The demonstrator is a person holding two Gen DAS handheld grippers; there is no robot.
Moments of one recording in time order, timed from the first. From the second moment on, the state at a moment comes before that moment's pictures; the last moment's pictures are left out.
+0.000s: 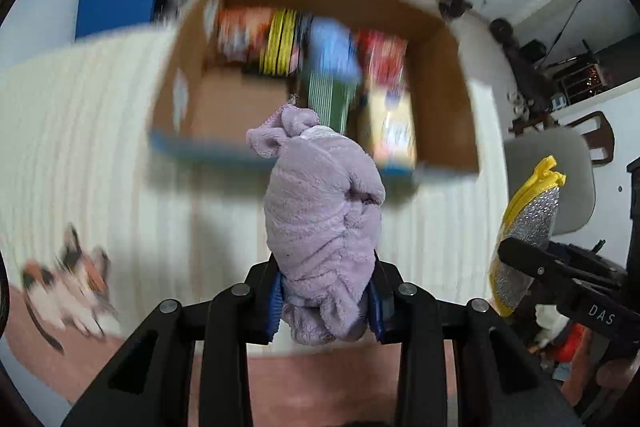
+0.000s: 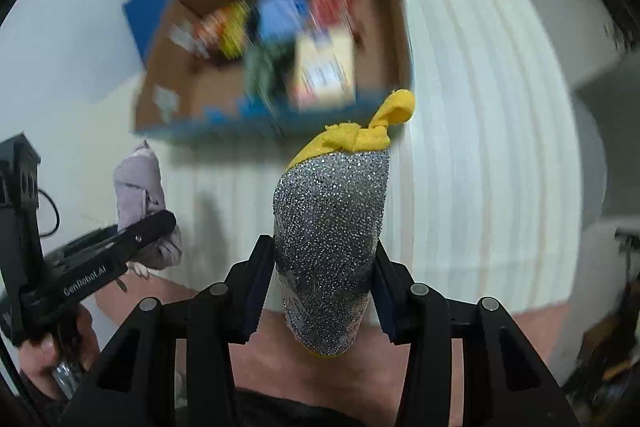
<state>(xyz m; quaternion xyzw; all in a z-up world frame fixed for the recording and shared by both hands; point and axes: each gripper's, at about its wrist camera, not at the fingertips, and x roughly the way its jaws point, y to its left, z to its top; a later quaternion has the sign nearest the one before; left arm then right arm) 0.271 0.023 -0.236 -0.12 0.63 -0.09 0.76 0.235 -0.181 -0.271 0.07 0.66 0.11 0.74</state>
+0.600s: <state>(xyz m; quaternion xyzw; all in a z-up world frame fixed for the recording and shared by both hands) 0.427 0.071 -0.337 -0.05 0.71 -0.04 0.70 0.389 -0.169 -0.317 -0.04 0.70 0.05 0.71</state>
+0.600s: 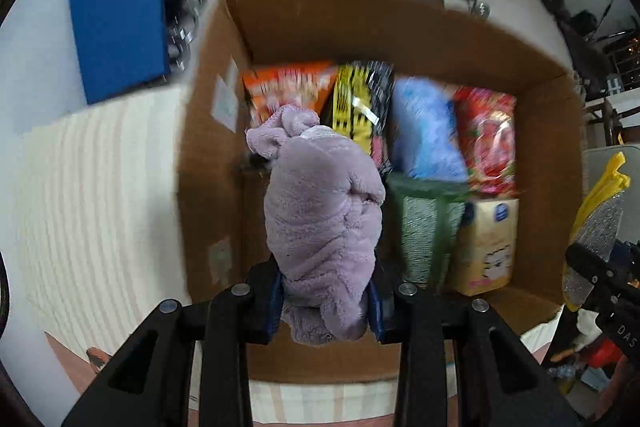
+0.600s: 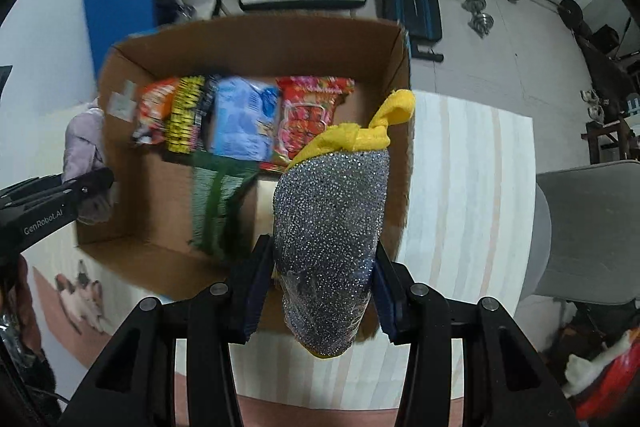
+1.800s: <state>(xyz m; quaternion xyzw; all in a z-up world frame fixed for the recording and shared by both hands) 0.388 0.048 -0.318 -0.07 0.69 -0.04 0.72 0.380 -0.164 -0.331 -0.01 0.71 0.01 0.71</state>
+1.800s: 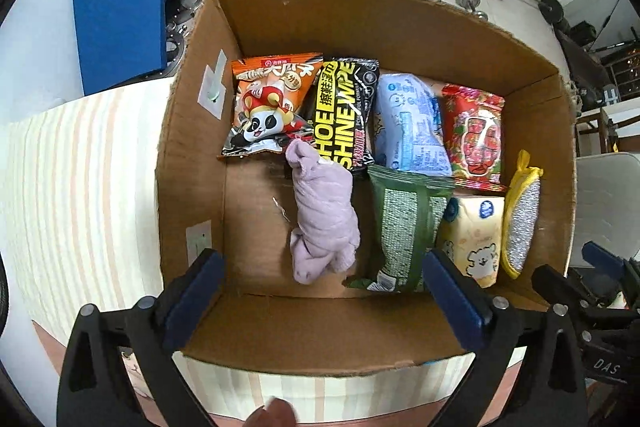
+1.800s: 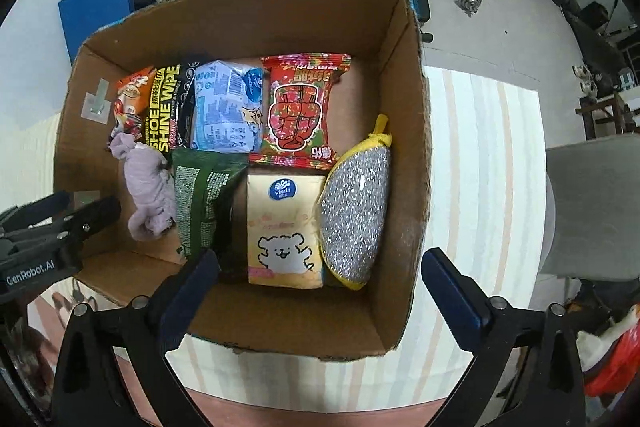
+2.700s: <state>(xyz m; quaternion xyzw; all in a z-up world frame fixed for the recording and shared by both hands) 0.265 0.043 -0.164 -0.04 0.56 -0.02 0.83 0.266 -0.166 -0.197 0.02 0.60 0.03 0.80</state>
